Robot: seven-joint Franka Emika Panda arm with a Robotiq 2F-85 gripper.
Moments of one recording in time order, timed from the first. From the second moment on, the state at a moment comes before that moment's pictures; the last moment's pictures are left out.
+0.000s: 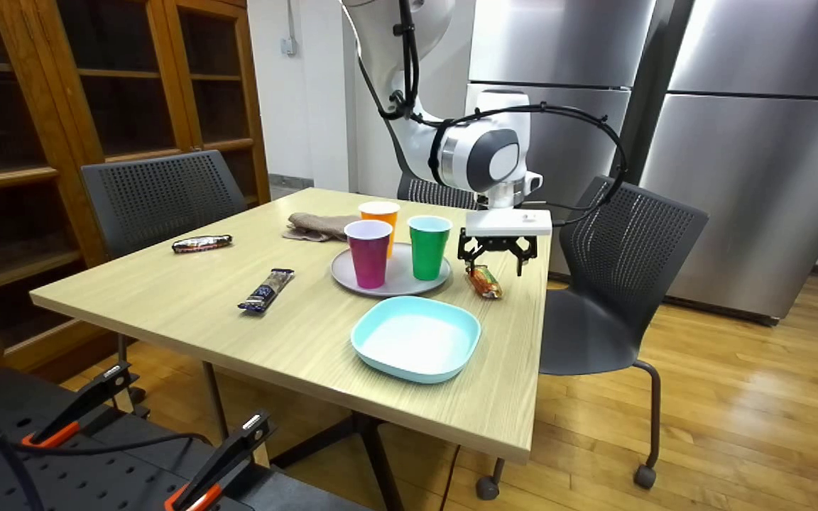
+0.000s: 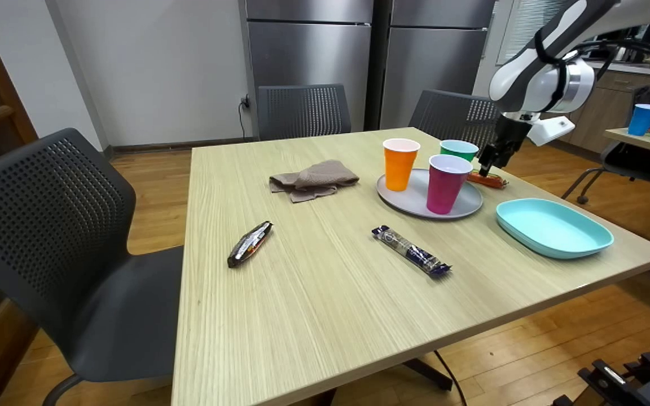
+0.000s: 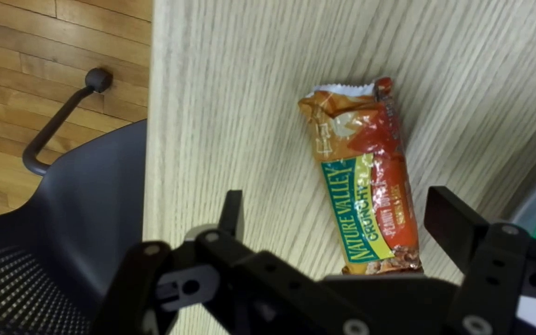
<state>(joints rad) -0.37 0.94 -0.04 -1.47 0.03 2.63 -0.70</state>
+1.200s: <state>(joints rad) -0.37 0.95 -0.03 -1.47 -0.01 2.63 -0.70</state>
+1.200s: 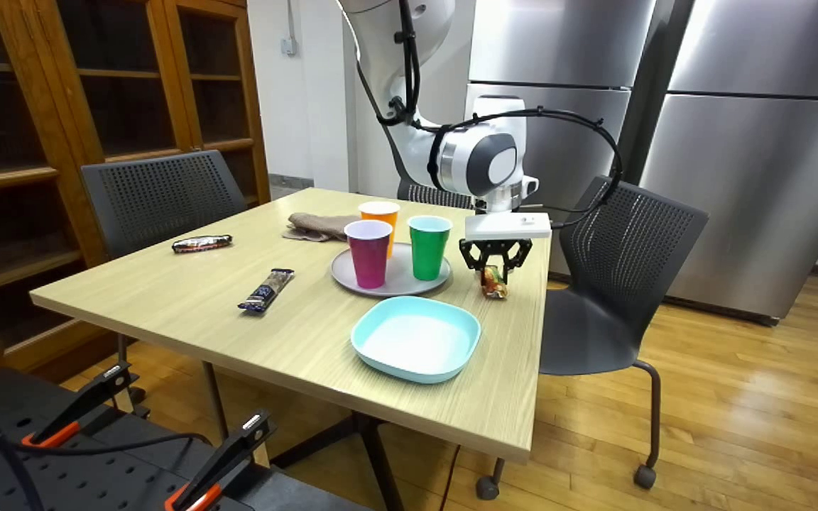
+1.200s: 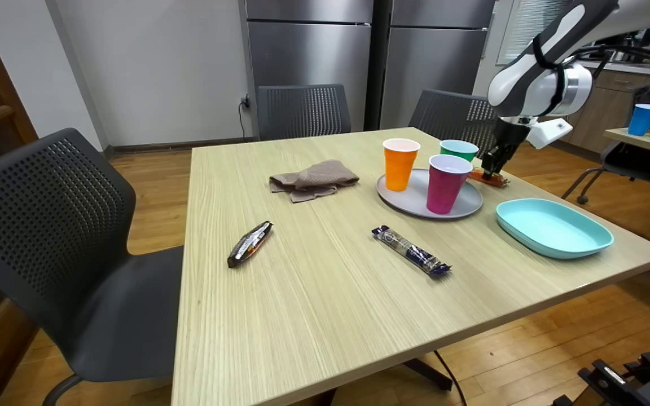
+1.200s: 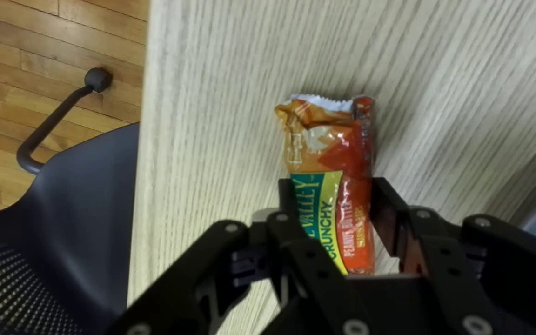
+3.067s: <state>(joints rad) -0.55 0.50 0.10 -1.97 0.26 2.80 -0.65</state>
